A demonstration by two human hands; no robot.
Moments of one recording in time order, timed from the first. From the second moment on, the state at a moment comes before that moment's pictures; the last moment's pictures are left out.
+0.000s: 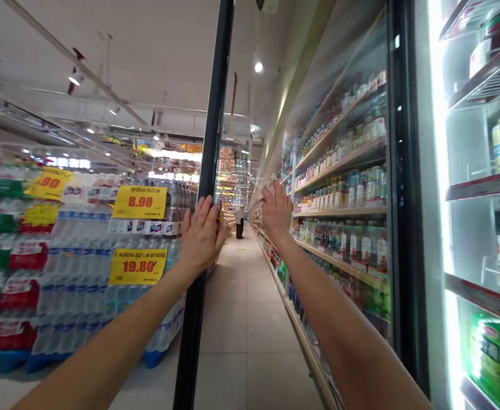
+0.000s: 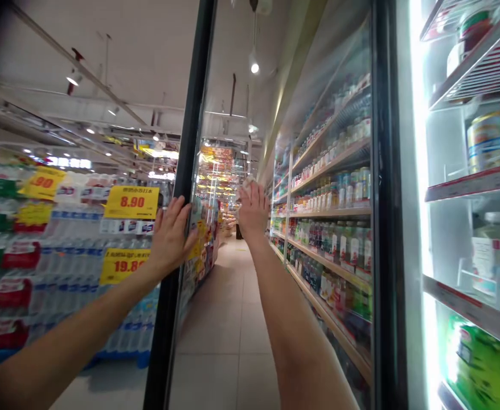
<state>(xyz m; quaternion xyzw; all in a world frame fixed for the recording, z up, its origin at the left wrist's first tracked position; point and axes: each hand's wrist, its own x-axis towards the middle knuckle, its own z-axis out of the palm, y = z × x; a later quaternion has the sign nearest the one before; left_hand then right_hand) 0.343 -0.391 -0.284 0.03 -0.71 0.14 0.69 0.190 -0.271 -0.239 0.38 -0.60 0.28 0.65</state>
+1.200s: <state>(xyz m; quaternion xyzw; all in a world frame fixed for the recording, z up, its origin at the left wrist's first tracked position) 0.232 -0.333 -0.266 -0.05 -0.74 0.17 0.65 0.079 -0.123 -0.267 0.30 -0.63 0.25 0.67</state>
